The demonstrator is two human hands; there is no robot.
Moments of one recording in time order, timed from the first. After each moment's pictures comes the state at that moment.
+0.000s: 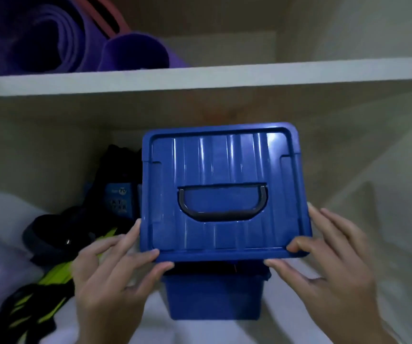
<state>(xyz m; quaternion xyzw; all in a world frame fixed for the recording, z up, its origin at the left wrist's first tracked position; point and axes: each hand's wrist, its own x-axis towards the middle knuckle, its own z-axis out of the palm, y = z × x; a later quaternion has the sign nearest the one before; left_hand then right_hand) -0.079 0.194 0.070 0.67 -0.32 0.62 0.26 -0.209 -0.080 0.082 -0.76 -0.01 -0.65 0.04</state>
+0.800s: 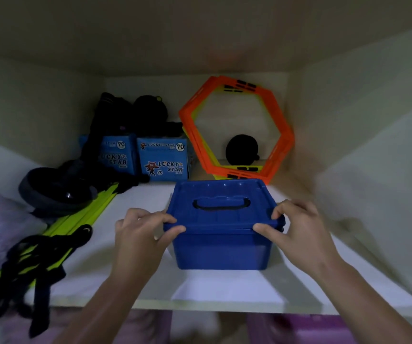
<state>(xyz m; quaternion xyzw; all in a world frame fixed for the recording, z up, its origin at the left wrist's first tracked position) 0.003 0.182 -0.007 0.82 -0.29 0.40 0.30 -0.131 -0.106 0.012 -0.90 0.10 -0.37 0.22</state>
